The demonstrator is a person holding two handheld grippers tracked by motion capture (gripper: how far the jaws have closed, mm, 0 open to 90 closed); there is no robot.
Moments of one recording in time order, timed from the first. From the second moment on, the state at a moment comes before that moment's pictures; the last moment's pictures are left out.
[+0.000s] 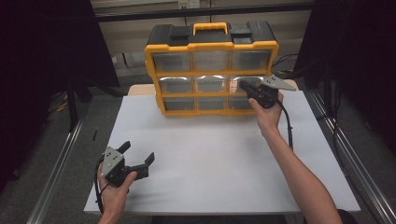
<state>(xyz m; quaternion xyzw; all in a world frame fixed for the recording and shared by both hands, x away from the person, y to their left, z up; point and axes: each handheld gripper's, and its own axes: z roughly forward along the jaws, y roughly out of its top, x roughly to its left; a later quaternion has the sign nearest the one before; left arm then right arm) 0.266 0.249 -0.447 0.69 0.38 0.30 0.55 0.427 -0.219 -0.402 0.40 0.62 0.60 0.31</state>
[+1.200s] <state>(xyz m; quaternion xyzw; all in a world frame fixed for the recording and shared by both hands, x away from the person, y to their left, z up) 0.270 0.250 -0.448 0.69 0.38 0.30 0.54 0.437 -0.217 -0.400 0.40 0.63 0.58 0.33</state>
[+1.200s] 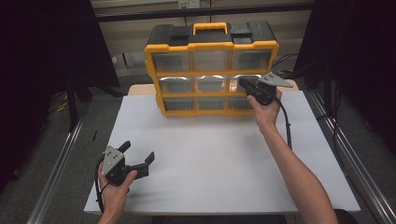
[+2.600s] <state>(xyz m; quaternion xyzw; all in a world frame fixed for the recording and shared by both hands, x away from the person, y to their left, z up) 0.272 0.247 -0.450 0.68 0.40 0.29 0.55 0.404 -0.221 -0.406 0.42 0.64 0.57 0.30</state>
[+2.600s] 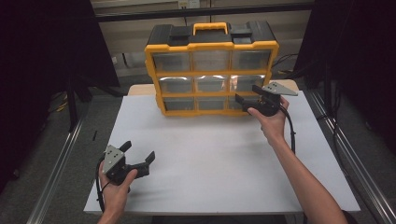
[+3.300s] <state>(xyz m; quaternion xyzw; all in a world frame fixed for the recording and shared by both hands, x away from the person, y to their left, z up) 0.273 0.248 -0.450 0.67 0.40 0.28 0.56 0.354 -0.247 -0.416 0.44 0.64 0.56 0.30</state>
